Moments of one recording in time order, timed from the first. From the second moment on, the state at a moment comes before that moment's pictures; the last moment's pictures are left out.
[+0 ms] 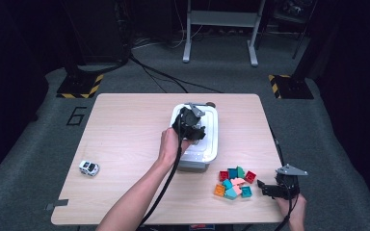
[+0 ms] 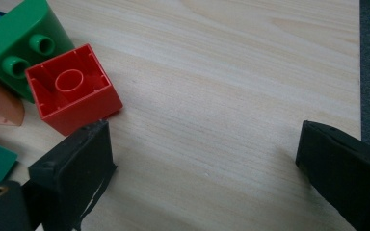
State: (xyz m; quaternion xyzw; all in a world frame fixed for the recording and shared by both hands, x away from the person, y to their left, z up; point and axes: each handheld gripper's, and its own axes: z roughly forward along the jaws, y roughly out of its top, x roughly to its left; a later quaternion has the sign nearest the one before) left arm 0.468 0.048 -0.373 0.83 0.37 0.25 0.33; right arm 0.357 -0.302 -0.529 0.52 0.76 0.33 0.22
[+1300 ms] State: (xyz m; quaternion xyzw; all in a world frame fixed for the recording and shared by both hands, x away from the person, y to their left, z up) left arm 0.466 0.060 -0.377 0.83 0.34 0.19 0.39; right arm 0.356 -0.302 -0.529 0.52 0.76 0.33 0.22
